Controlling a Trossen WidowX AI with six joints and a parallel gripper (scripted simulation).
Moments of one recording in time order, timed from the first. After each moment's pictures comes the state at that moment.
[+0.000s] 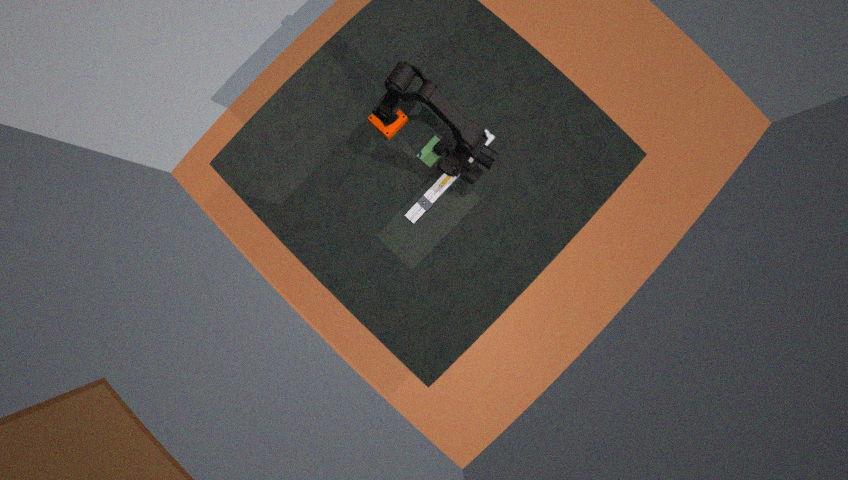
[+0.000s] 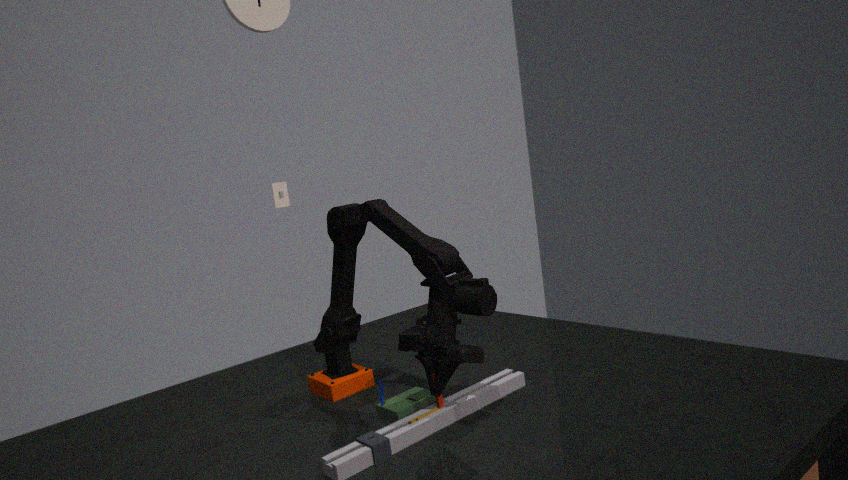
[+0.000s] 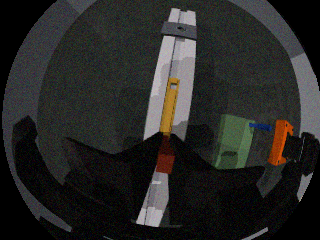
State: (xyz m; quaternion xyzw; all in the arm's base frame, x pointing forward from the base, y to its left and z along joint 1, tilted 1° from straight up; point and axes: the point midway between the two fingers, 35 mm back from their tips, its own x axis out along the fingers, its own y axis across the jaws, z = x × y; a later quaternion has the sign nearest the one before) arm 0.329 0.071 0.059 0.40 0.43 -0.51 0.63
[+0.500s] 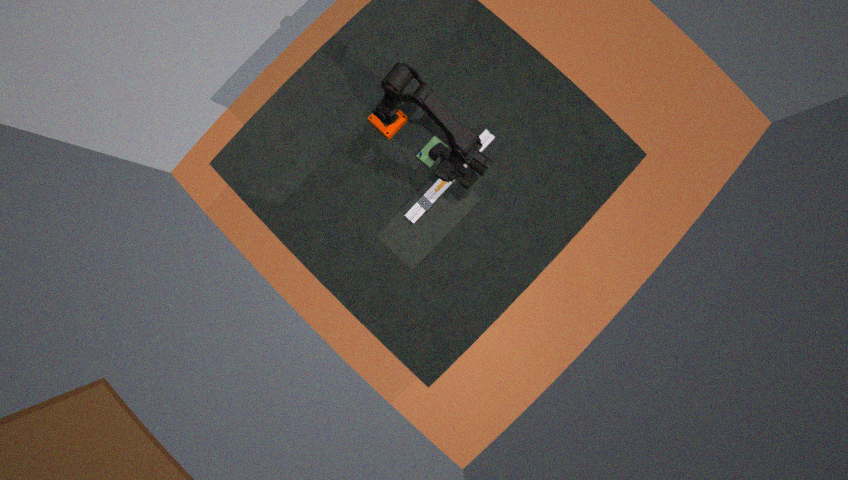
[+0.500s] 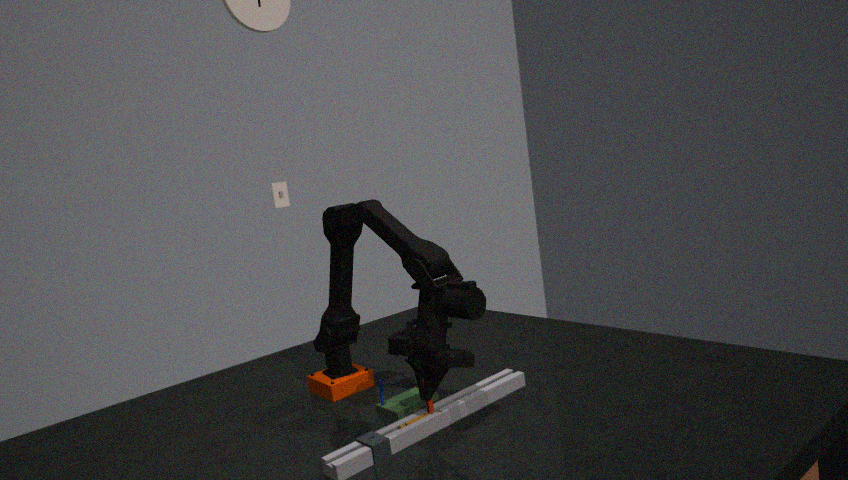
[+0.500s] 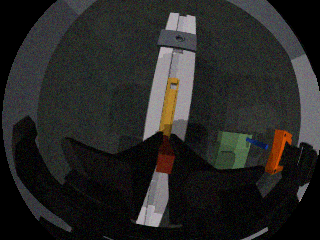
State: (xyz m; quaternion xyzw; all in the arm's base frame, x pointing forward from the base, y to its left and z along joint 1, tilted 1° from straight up) arm 0.333 0.047 0.060 0.40 0.43 -0.51 0.63
